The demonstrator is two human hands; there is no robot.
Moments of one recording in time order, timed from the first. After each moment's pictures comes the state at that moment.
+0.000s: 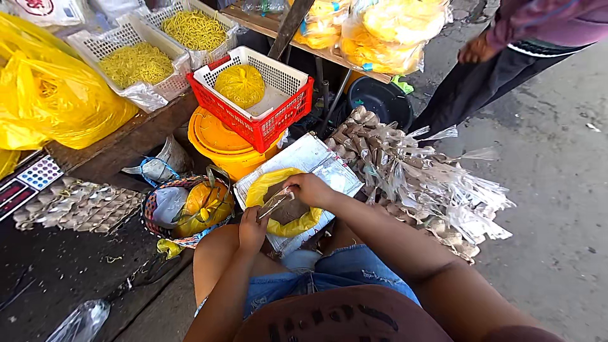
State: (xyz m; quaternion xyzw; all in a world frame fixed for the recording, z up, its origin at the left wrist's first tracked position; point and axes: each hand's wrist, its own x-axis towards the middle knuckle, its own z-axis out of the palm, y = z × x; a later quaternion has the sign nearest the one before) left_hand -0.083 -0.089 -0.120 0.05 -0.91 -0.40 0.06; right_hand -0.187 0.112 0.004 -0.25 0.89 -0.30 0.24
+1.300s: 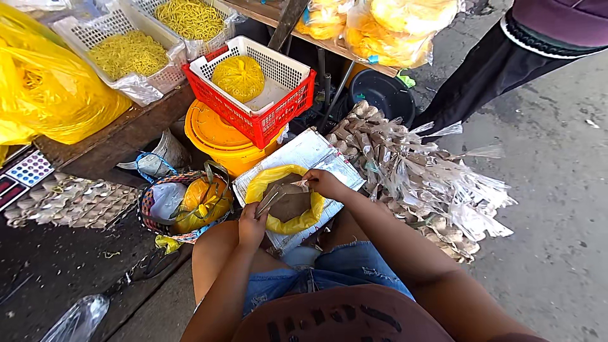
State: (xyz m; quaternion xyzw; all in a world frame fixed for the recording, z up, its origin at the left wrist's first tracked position) left_hand -0.088 -0.089 -0.124 0.06 -0.90 -0.43 0.08; right_hand -0.206 0.157 -0.042 -0.09 0.87 -0.39 0.29
